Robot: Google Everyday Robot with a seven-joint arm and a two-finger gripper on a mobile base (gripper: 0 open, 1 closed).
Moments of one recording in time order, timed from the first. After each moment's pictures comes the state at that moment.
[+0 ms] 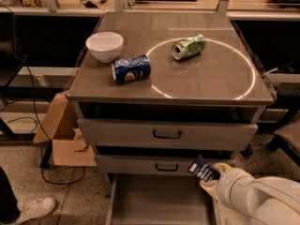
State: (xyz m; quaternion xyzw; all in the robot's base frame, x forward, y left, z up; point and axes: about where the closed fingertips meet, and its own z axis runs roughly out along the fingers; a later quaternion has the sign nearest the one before) arm 0.401 -0.193 0.643 -0.39 0.85 -0.06 0.35
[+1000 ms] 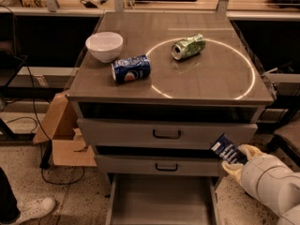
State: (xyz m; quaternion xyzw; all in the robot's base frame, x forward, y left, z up) arm 0.410 -0.240 0.733 -0.34 0.84 -0.14 0.40
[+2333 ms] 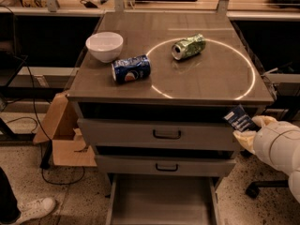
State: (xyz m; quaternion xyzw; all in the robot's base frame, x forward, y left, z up) arm 0.464 -0.277 0.793 -0.28 0.84 -0.15 0.43
